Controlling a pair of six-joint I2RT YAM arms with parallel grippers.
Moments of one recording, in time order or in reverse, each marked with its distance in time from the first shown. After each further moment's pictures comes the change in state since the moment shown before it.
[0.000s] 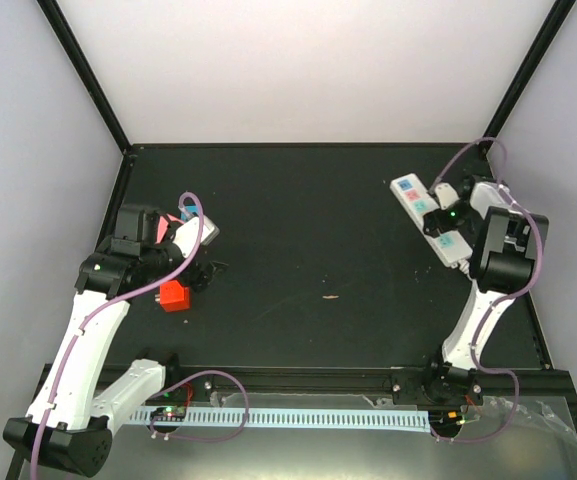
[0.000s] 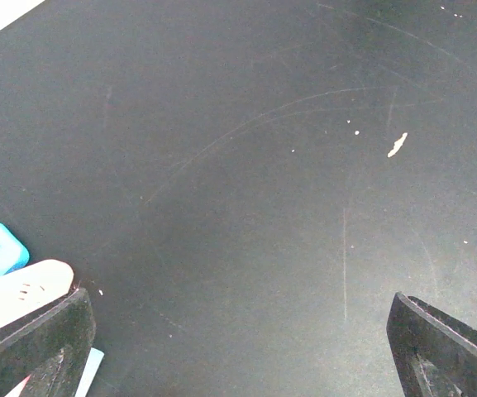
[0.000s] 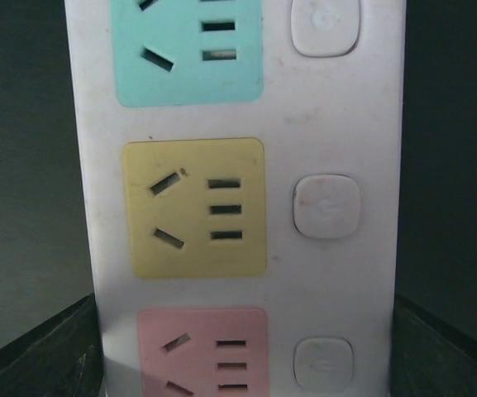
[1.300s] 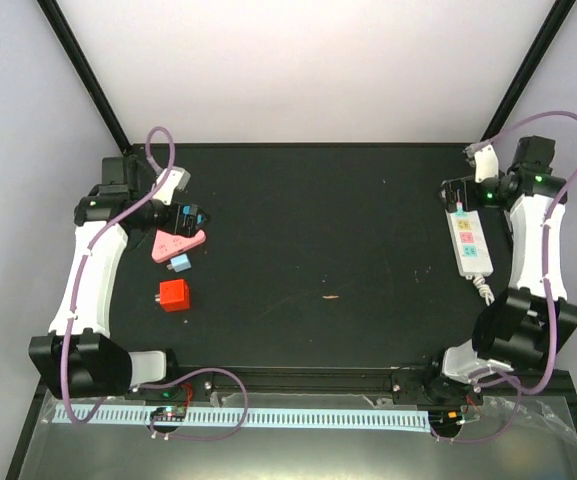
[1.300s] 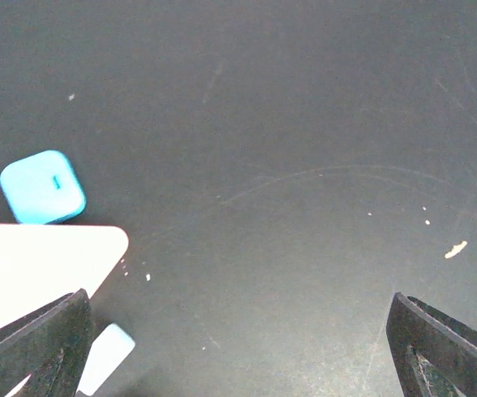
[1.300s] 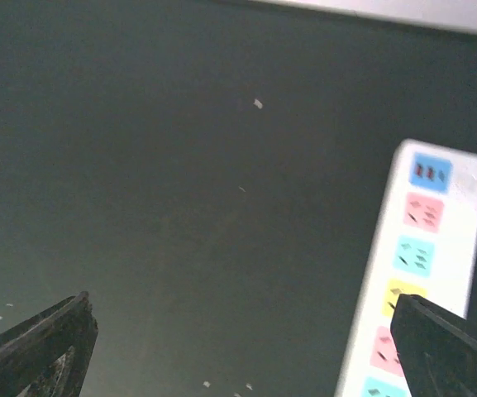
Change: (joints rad) left arm 0.220 0.386 0.251 0.007 0.056 -0.190; right arm -0.143 -0.499 0.031 -0.183 -0.325 0.158
